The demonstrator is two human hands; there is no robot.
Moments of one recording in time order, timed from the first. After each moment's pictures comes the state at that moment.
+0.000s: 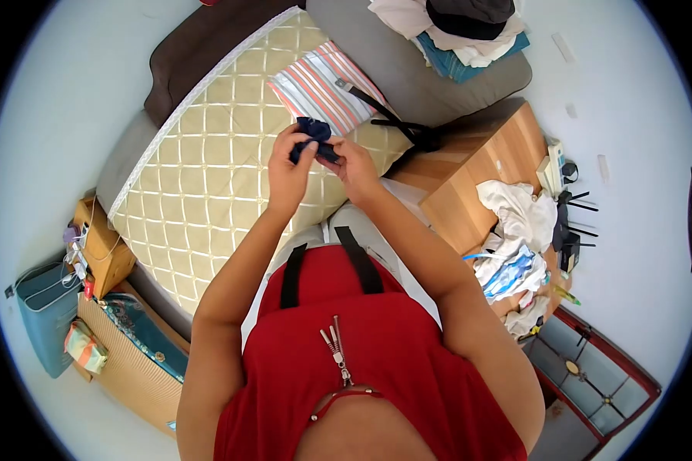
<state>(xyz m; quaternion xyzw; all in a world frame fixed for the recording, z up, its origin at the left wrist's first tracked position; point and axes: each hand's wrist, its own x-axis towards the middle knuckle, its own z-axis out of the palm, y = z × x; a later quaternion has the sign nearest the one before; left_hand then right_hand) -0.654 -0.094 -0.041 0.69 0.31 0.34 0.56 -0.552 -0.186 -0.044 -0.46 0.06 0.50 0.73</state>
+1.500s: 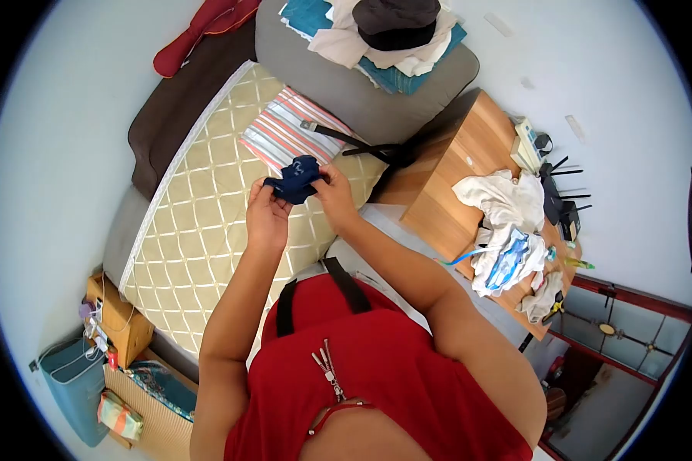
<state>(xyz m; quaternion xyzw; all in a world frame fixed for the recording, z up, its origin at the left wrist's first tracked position) -0.635 -0.092 -0.002 0.25 0.35 0.23 0.87 -0.538 -0.189 -0.051 -0.62 -0.02 0.32 0.72</state>
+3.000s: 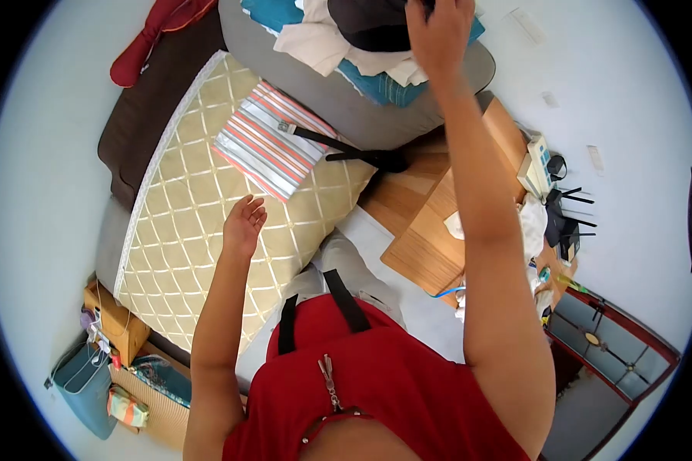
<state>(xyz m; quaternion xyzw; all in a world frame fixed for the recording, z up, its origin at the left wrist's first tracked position) -0.565 -0.045 -0.134 0.22 0.51 0.09 0.83 -0.165 -0.166 0.067 -0.74 -0.47 -0.32 0.35</state>
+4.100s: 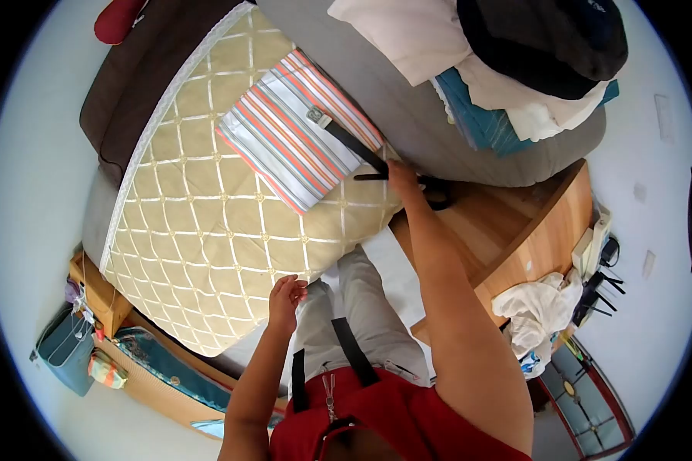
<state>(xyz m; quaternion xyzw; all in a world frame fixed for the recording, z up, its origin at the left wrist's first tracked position) -0.635 -0.151 -0.256 0.17 0.66 0.00 0.74 -0.246 -0.251 -0.490 -0.84 -0.38 0.38 -0.12</state>
